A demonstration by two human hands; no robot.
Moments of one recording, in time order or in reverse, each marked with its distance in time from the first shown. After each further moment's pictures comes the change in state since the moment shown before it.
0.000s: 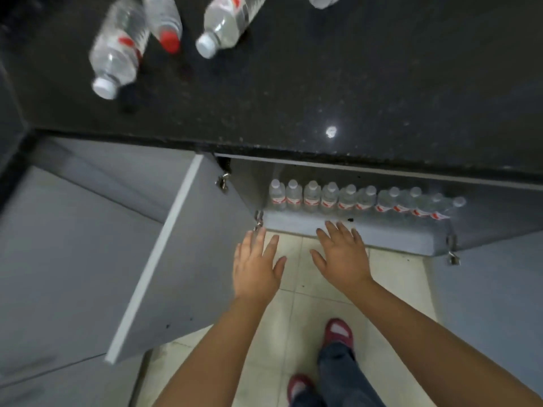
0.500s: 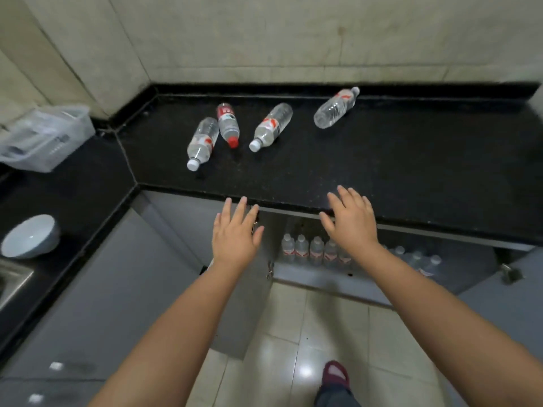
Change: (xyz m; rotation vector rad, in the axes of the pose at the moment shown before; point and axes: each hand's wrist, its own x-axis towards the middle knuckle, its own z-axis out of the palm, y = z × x) left_hand -0.065 -0.014 -0.189 -0.044 0.353 -0.027; right_hand -0.044 -0.047 -0.186 0.066 0.504 -0.073
